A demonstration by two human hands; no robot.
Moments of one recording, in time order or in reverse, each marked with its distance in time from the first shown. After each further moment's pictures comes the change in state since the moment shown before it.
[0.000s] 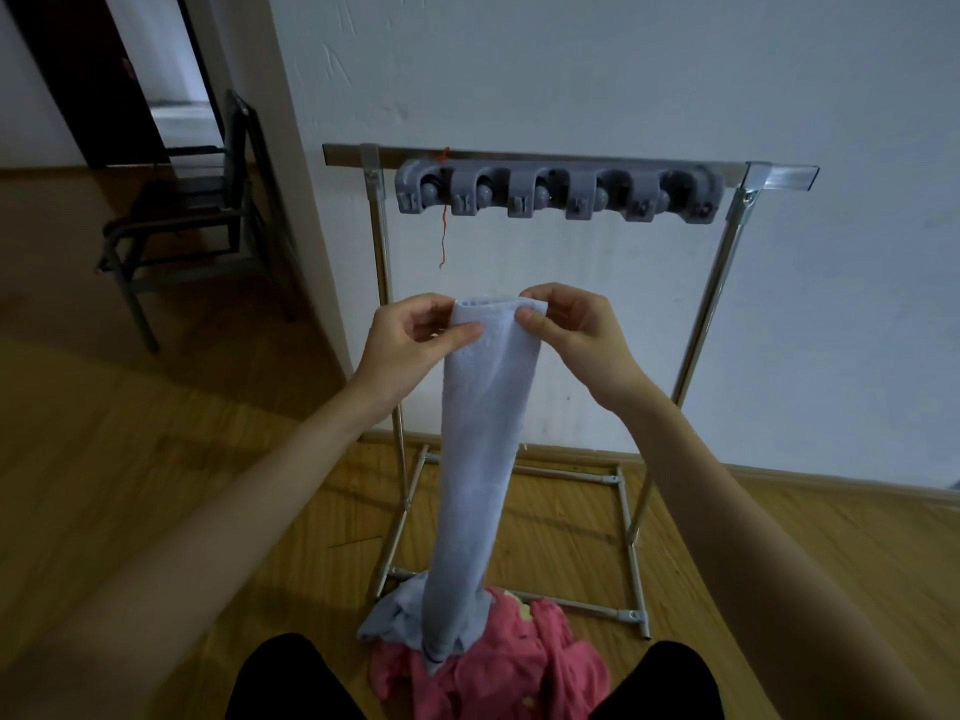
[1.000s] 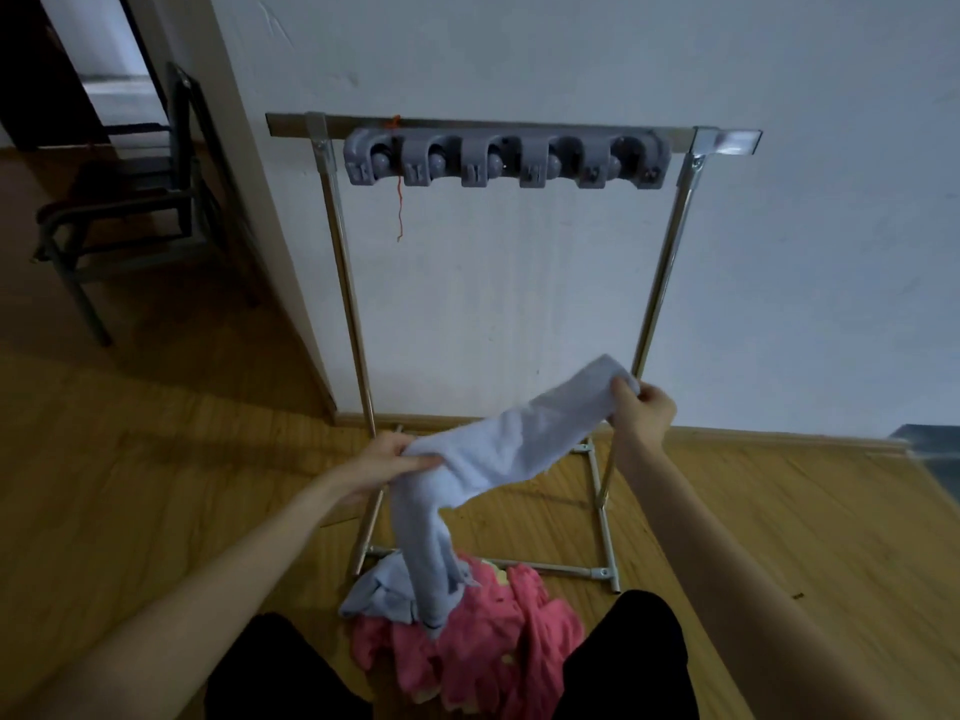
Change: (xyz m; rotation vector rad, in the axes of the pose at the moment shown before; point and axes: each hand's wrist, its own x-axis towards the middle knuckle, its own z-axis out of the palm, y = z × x) left_hand -0.074 -0.130 0.029 0.149 -0.492 -0.628; right_hand -0.094 0.119 -0.060 0.035 0.956 0.604
